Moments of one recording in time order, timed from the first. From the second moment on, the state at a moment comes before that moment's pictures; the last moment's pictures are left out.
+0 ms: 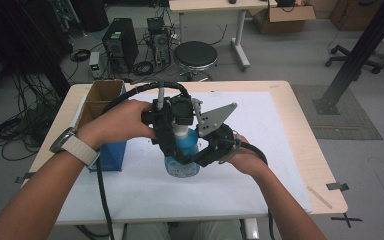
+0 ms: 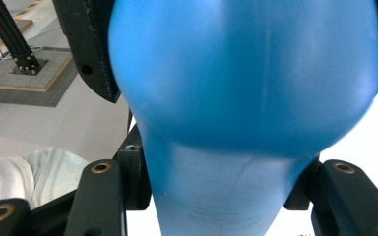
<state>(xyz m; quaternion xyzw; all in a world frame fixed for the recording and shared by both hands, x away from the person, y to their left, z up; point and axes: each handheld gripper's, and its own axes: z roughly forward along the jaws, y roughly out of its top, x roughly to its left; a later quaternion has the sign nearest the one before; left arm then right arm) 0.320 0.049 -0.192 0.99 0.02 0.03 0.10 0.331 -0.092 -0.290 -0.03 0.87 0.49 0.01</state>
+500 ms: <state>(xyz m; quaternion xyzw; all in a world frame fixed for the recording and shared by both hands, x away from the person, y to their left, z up) 0.320 0.052 -0.193 0.99 0.02 0.04 0.11 0.331 -0.090 -0.291 -0.03 0.87 0.49 0.01</state>
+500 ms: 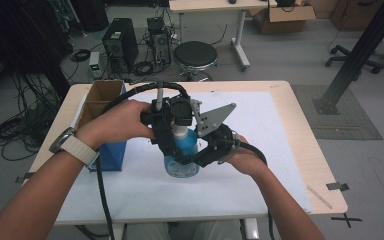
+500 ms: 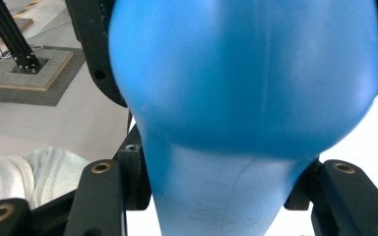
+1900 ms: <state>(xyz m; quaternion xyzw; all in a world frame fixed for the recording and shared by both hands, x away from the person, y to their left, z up) 0.313 0.050 -0.186 0.99 0.01 0.04 0.12 0.327 -0.100 -0.290 -0.02 0.86 0.50 0.01</state>
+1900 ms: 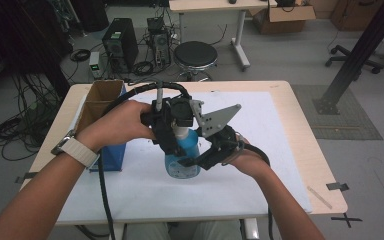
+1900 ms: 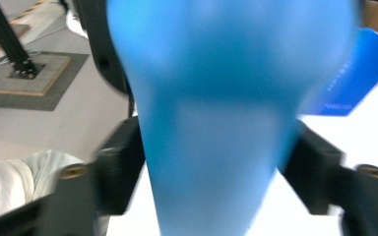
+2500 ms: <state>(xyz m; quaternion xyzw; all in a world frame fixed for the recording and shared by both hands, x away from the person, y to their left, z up) 0.325 0.066 -0.172 0.99 0.11 0.08 0.11 0.337 -0.209 -0.282 0.13 0.91 0.39 0.06</state>
